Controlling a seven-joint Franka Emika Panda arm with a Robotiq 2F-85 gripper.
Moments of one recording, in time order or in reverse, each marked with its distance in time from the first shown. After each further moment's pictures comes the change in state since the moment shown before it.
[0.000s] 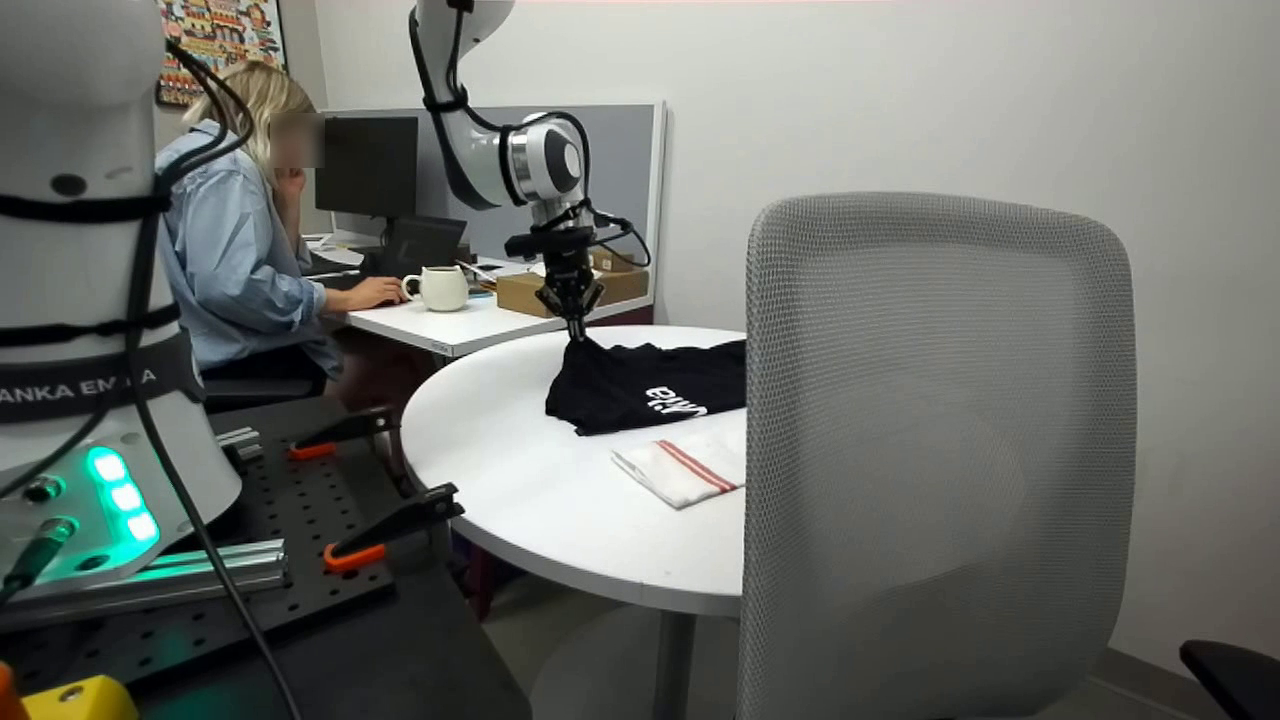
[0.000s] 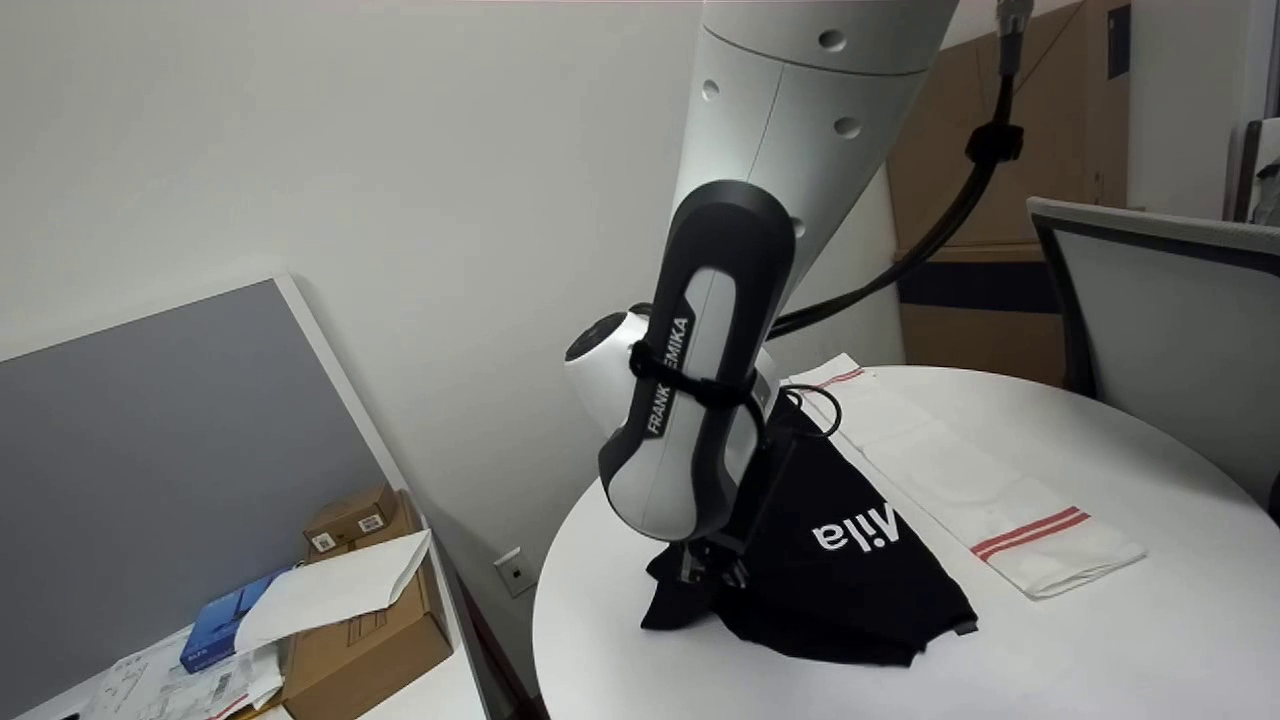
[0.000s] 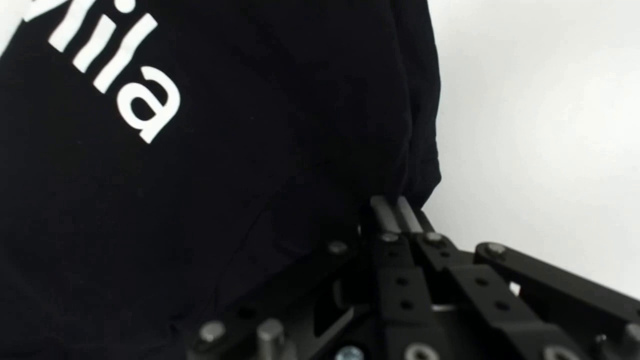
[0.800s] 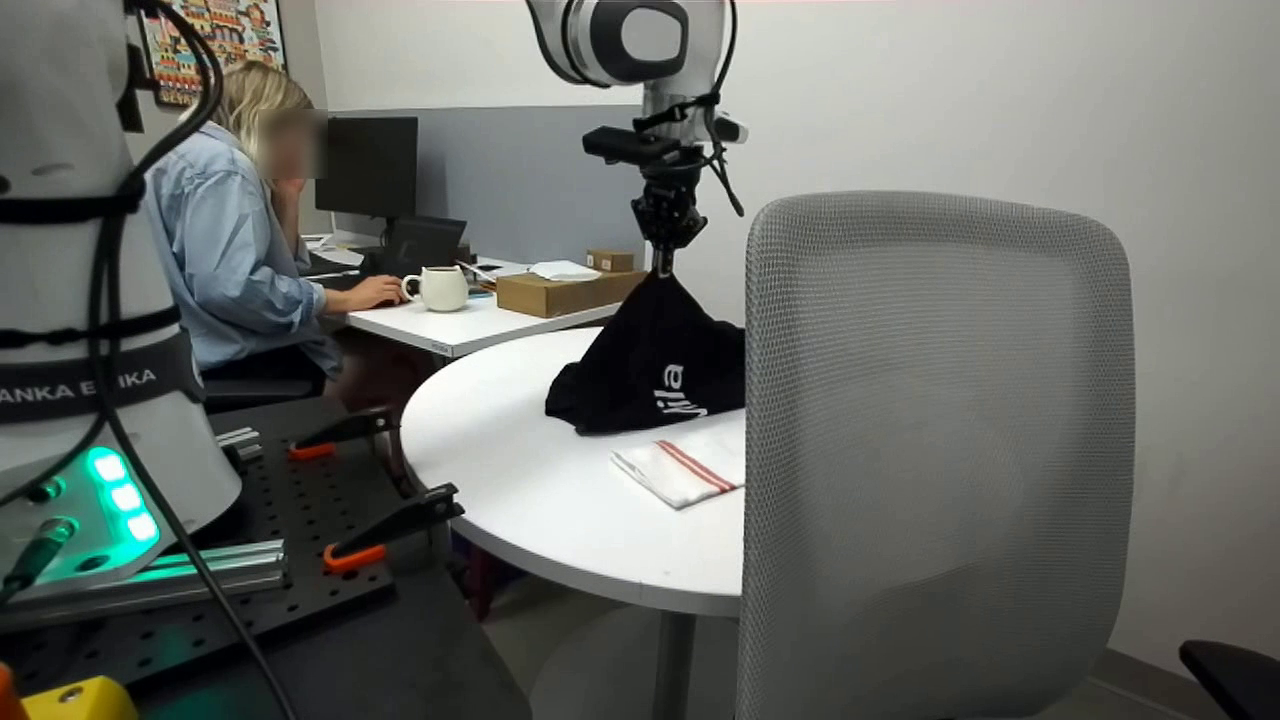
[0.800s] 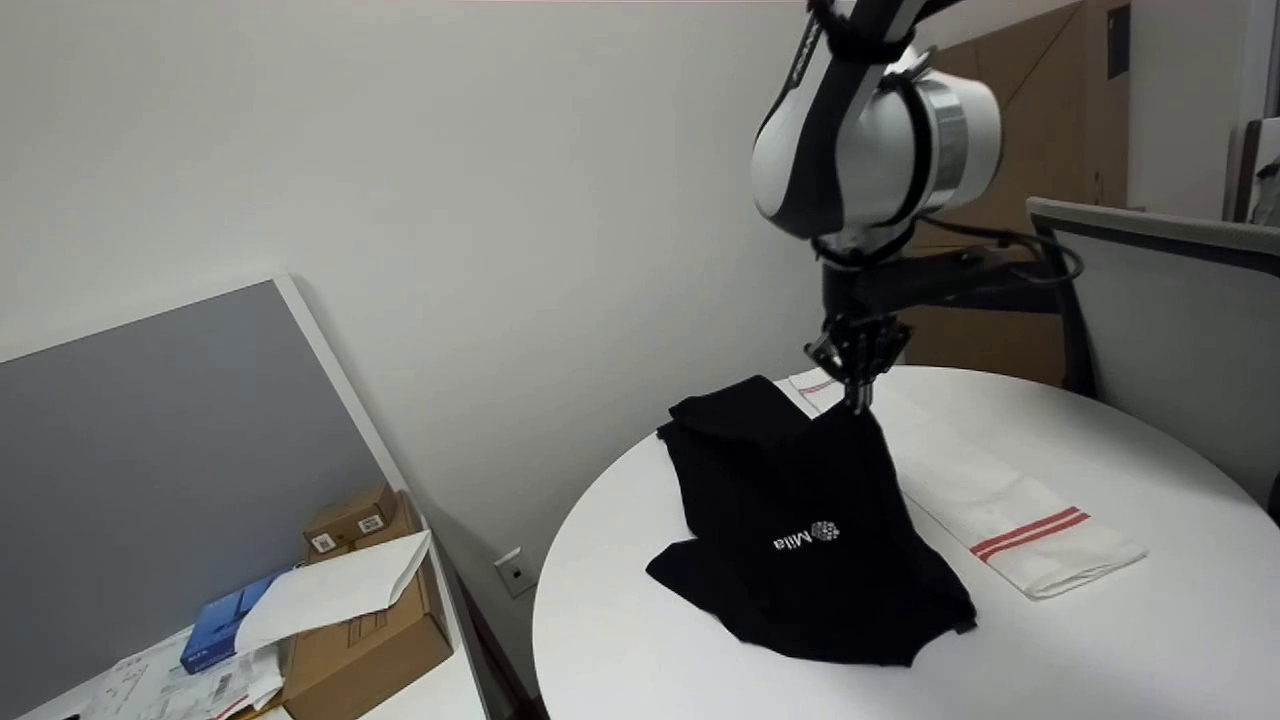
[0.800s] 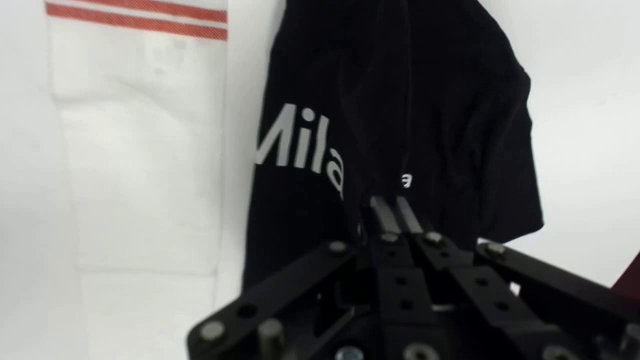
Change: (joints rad) arm -0.428 -0.396 0.003 -0.198 0.620 -0.080 -0.286
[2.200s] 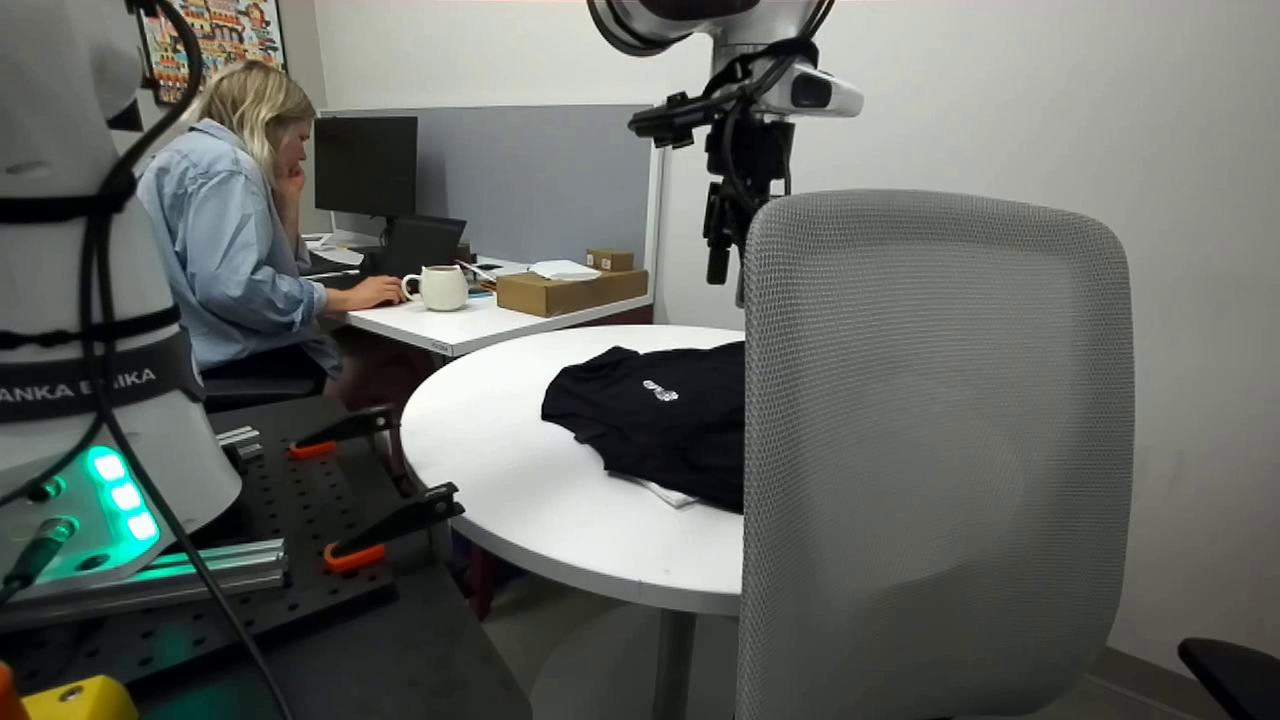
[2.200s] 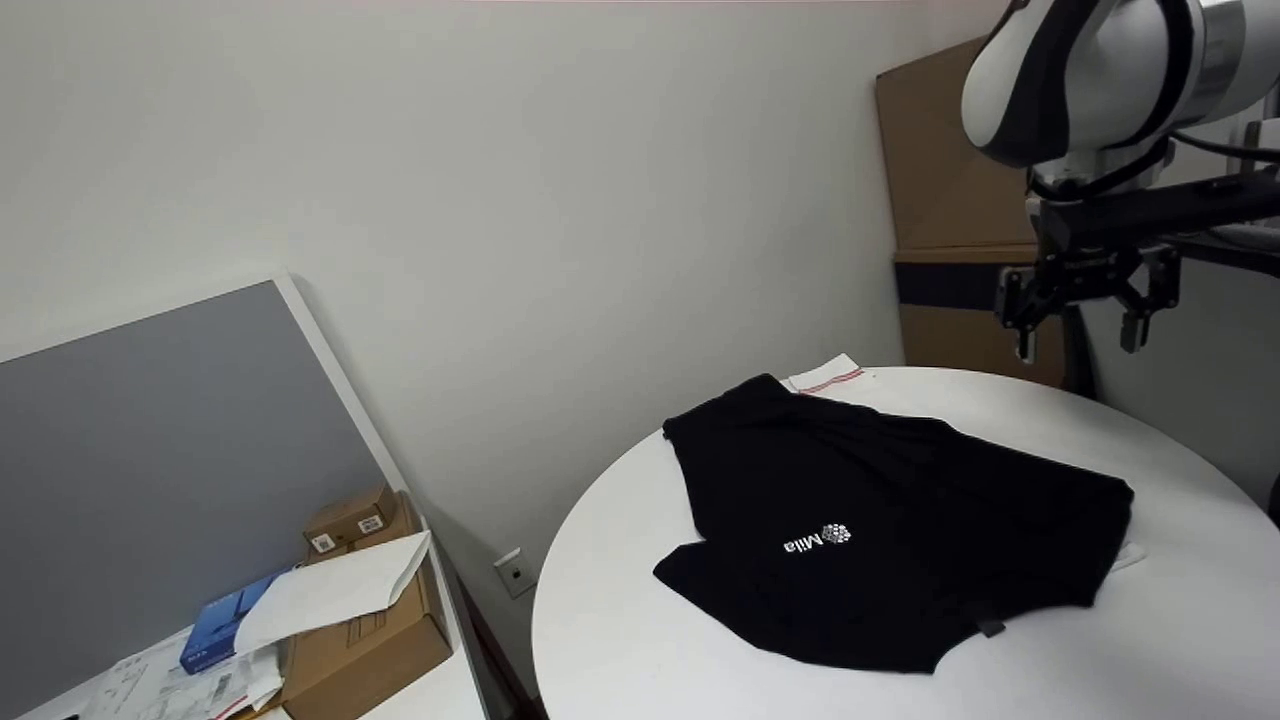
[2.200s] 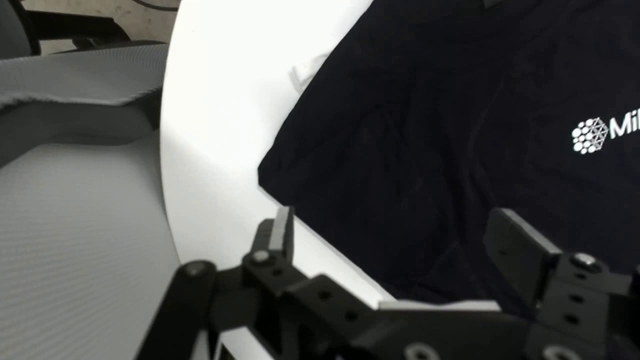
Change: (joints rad) arm -0.113 -0.113 -0.241 -0.119 -0.108 -0.063 0.246
